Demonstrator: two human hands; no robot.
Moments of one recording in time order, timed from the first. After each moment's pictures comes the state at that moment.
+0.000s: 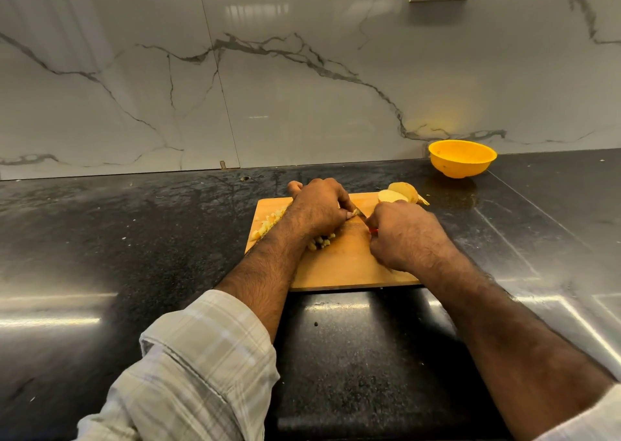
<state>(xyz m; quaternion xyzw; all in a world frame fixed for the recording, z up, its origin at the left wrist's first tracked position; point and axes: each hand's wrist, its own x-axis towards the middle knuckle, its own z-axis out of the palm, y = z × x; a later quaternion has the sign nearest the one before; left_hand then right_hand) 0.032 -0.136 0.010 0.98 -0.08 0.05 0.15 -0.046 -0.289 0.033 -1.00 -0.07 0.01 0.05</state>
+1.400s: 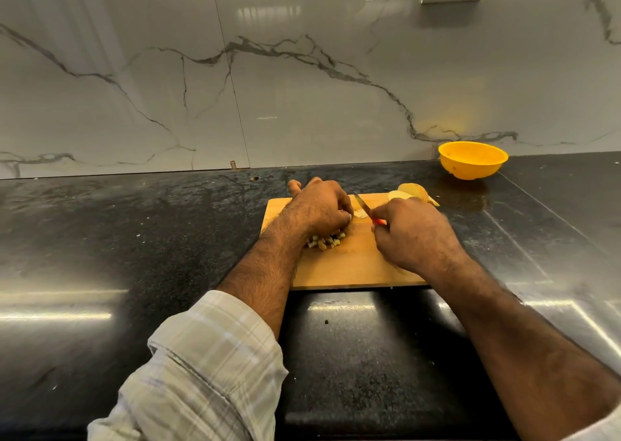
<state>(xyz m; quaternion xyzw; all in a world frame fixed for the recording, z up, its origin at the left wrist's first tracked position) 0.023 -0.115 0.016 0.99 -0.09 0.03 0.13 -0.050 -0.287 0.030 -0.99 -0.08 -0.05 0.10</state>
